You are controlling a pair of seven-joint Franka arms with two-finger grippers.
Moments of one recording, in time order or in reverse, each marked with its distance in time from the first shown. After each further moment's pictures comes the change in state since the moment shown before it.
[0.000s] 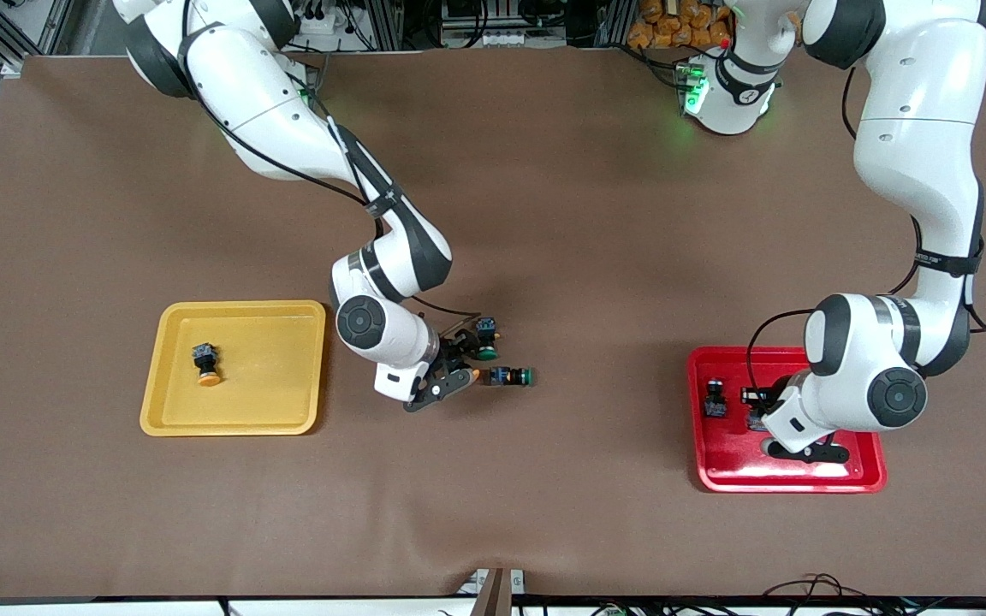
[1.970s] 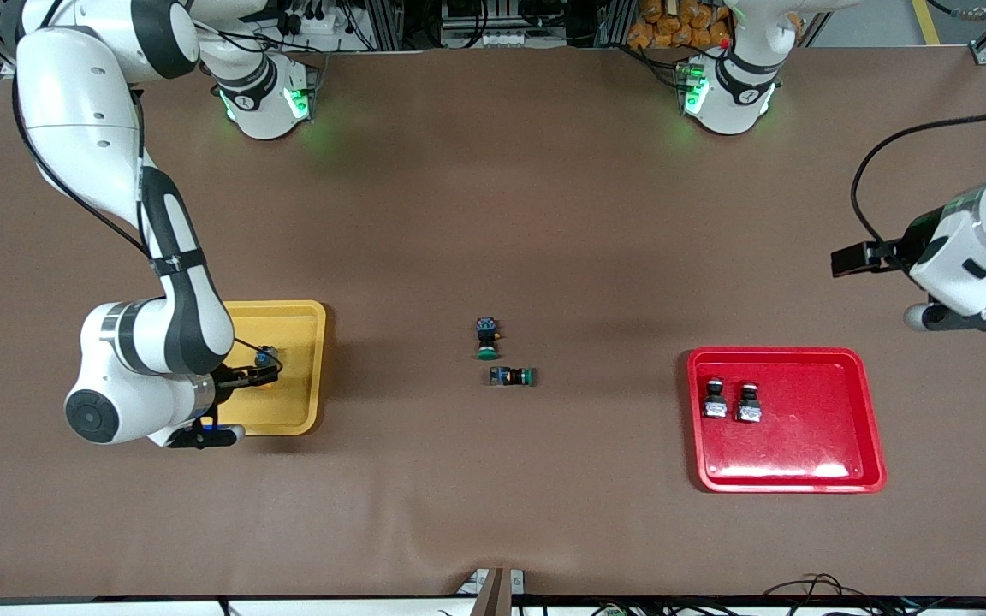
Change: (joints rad) left arm 0.018 -0.561 -0.014 0.021 0.000 -0.618 -0.131; right arm -0.413 -0.084 -0.097 0.101 -0.128 -0.578 0.036
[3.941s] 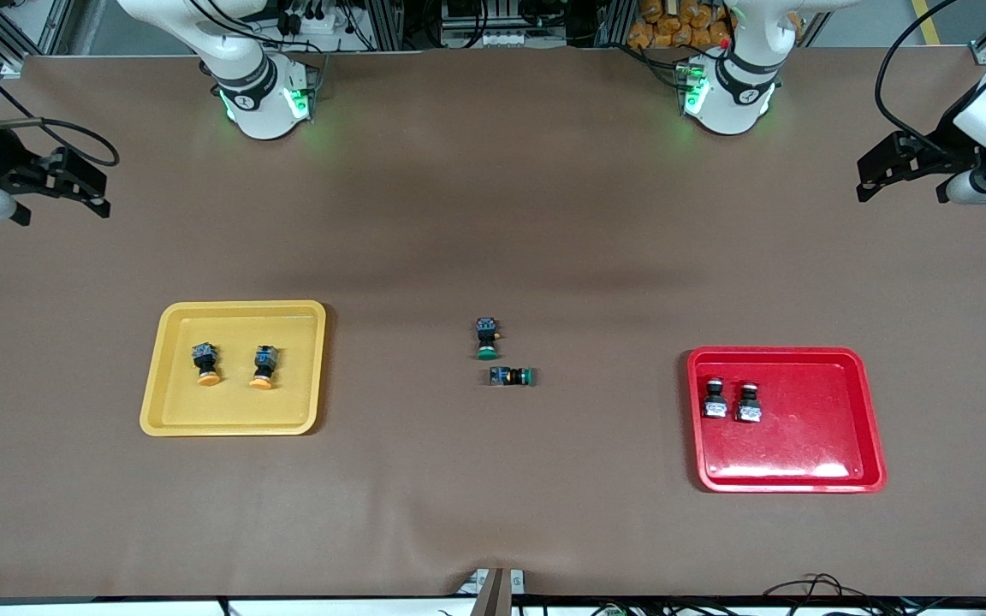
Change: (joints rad) left arm 0.002 -0.335 0.011 -0.282 -0.031 0.146 0.100; right arm -0.027 -0.872 0.003 -0.336 -0.194 -0.170 -0.043
